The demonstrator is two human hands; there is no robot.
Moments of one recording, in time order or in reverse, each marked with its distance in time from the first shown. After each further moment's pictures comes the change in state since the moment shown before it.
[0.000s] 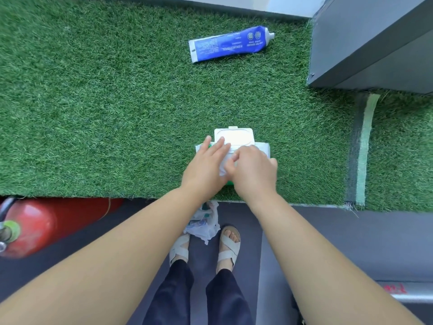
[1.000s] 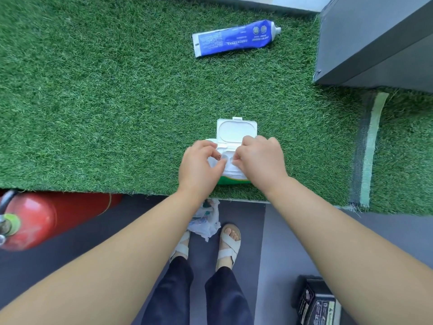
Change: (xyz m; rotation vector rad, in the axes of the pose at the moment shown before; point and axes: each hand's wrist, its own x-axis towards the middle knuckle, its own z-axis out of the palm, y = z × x) left_hand -0.012 0.004 -0.002 -0.335 0.324 -0.228; right_hand 0.029 0.029 0.010 -0.238 0.124 -0.518
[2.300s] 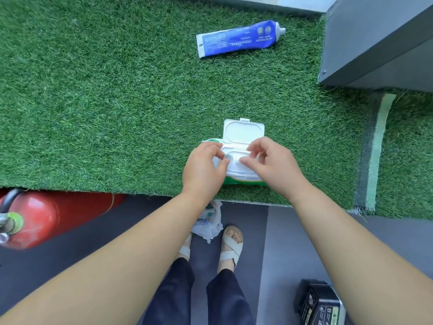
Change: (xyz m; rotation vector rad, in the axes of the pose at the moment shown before) left_hand -0.003 0.005 0.000 -0.017 0.013 0.017; right_hand -0.020 0.022 -0.006 0.729 -0.071 0.270
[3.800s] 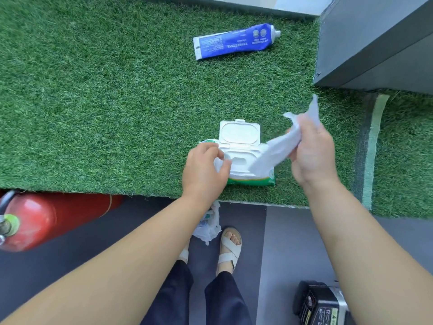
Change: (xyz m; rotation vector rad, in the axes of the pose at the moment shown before) left_hand -0.006 0.003 0.005 0.153 0.048 0.054; right_hand -0.003 -0.024 -0.040 0.994 0.455 0.277
